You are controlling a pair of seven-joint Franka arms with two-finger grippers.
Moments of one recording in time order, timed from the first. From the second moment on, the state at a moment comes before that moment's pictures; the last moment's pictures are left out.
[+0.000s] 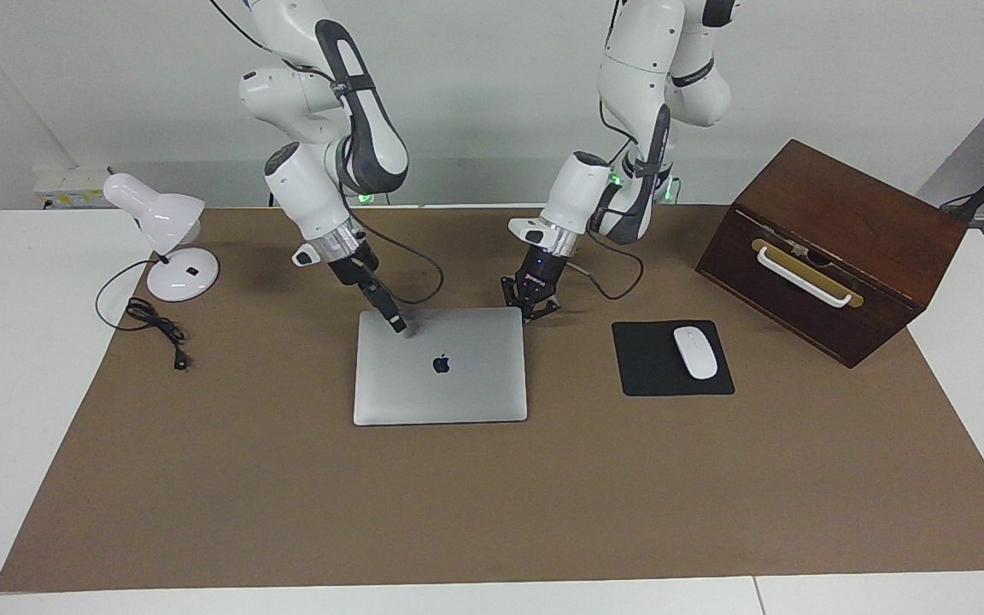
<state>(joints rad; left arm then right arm) -0.71 0.26 -0.01 -2.51 -0.03 3.49 0.00 0.35 -0.03 0.04 -2.49 0.96 2.83 0.54</state>
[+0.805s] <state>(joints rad) -0.71 0.26 -0.01 -2.51 -0.03 3.49 0.00 0.35 0.01 0.04 -2.41 0.96 2.83 0.55</state>
